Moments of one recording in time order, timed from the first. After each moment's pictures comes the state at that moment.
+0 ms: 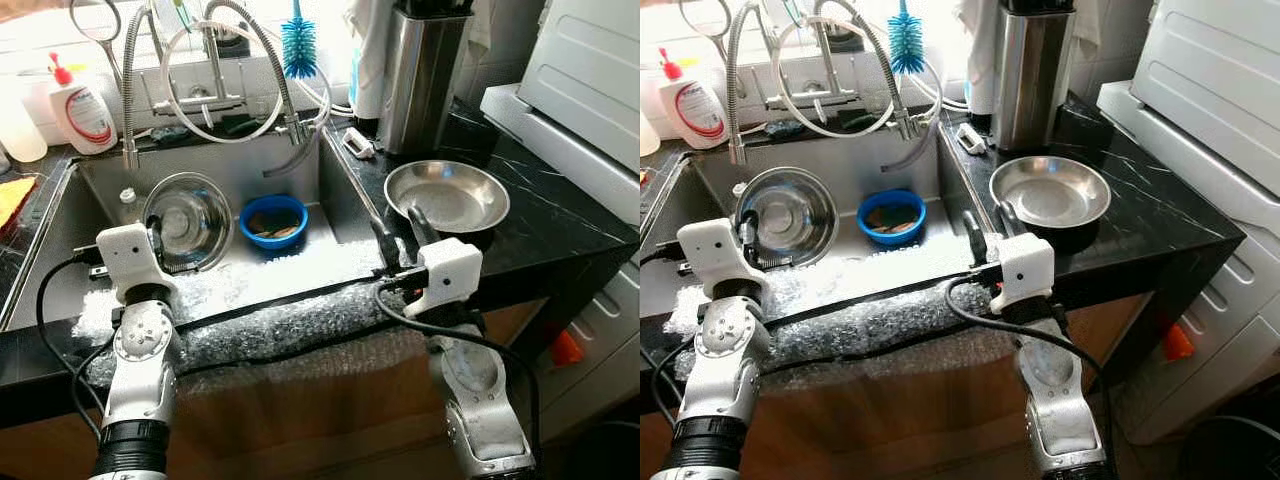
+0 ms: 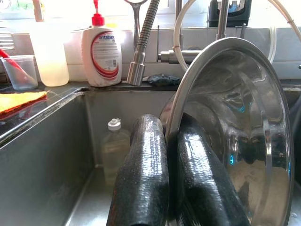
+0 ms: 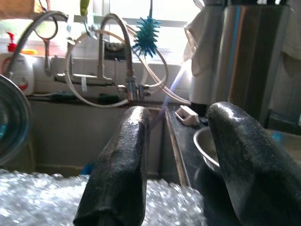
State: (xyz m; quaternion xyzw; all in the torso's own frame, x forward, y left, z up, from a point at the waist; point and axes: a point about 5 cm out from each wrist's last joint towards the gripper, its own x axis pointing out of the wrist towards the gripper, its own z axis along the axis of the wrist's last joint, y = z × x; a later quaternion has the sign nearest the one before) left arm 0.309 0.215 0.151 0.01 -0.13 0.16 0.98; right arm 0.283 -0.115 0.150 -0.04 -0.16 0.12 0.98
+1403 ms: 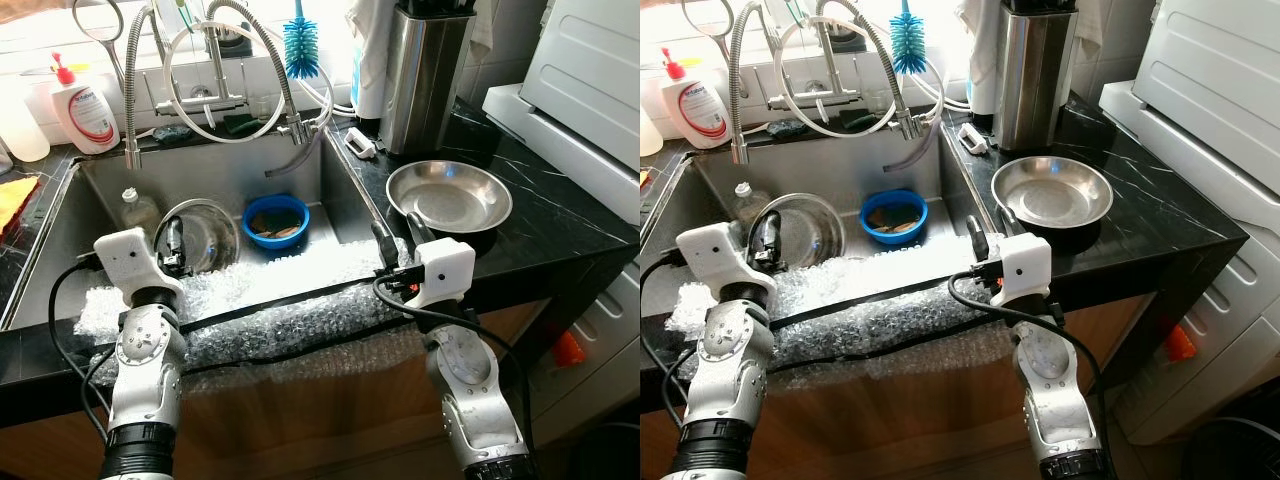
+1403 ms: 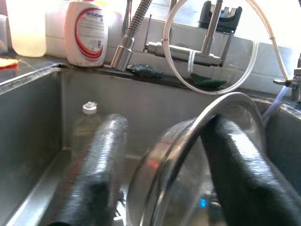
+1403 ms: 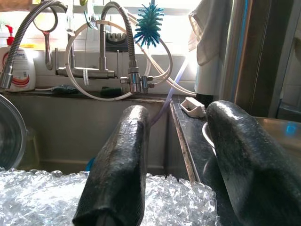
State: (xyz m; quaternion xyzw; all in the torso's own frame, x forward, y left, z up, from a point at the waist) left arm 0.311 0.209 0.149 -0.10 -0.12 0.12 0.98; right arm 0.293 -0.113 0.146 -0.04 -0.15 0.13 0.98
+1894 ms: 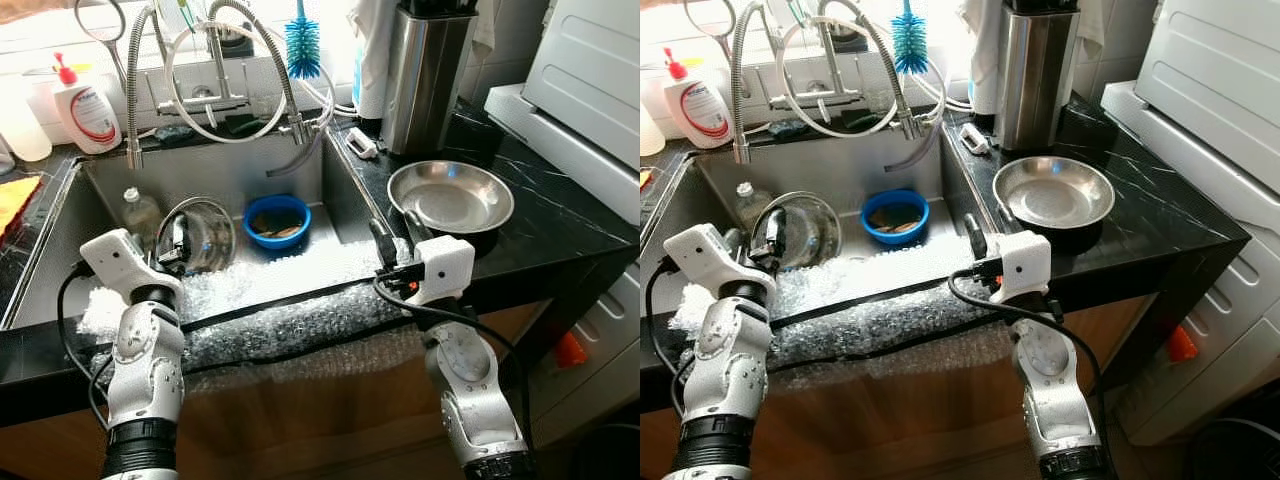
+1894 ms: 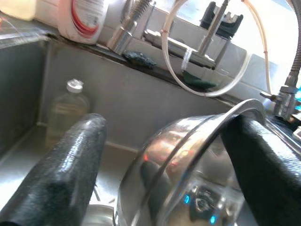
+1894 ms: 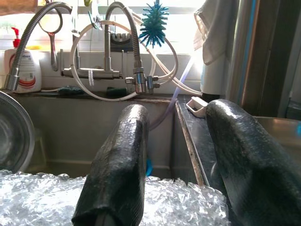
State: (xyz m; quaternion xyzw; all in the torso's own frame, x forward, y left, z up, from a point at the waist) left arm 0.314 0.209 0.149 -0.20 -0.11 0.09 0.97; right arm 0.296 -0.110 0.147 -0.03 -0.15 0.14 0.98
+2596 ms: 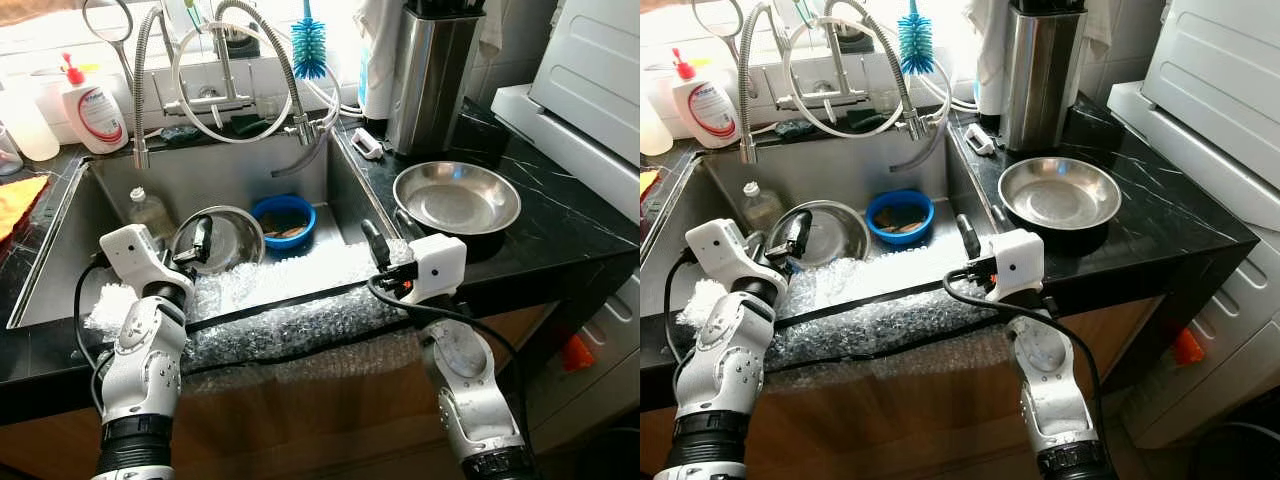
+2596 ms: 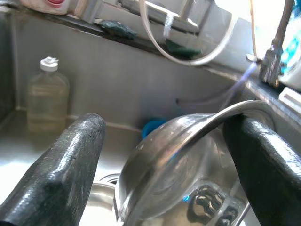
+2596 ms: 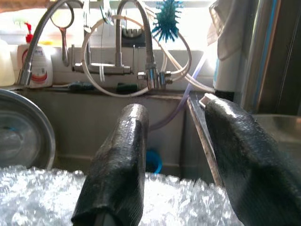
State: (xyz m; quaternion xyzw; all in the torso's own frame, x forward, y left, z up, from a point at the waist) left arm 0.319 0.197 0.149 -0.16 -0.04 0.03 0.99; right arm 0.298 -0.106 0.143 -0.03 -0.13 0.16 0.98
